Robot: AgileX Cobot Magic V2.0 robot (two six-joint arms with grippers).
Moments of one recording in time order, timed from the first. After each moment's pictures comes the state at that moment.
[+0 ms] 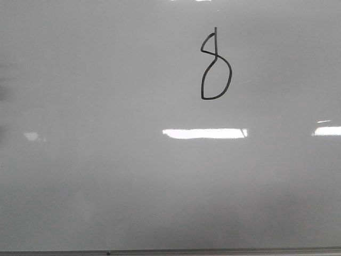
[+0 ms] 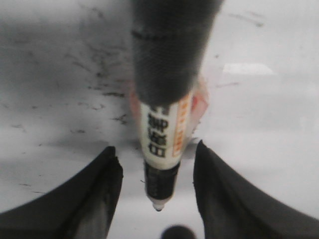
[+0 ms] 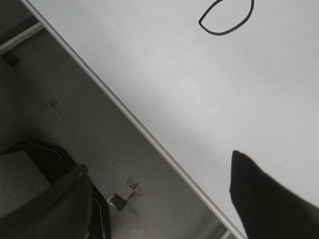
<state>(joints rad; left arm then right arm) -0.03 1.51 -0.93 0.10 0.50 -0.12 0.34 0.88 -1.01 0.24 1.07 -0.51</state>
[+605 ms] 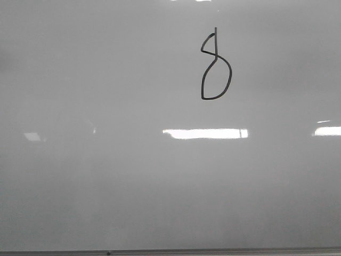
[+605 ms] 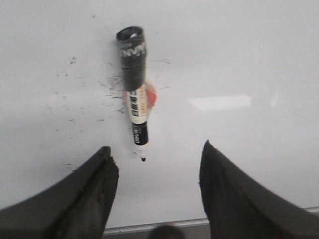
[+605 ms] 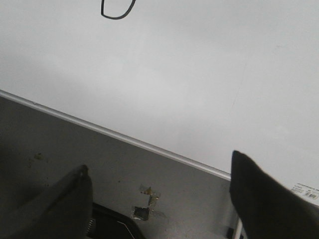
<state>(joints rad) -0.14 1.09 -0.97 0.10 0.76 -0.07 0.34 0.78 -1.01 0.00 1.09 0.04</state>
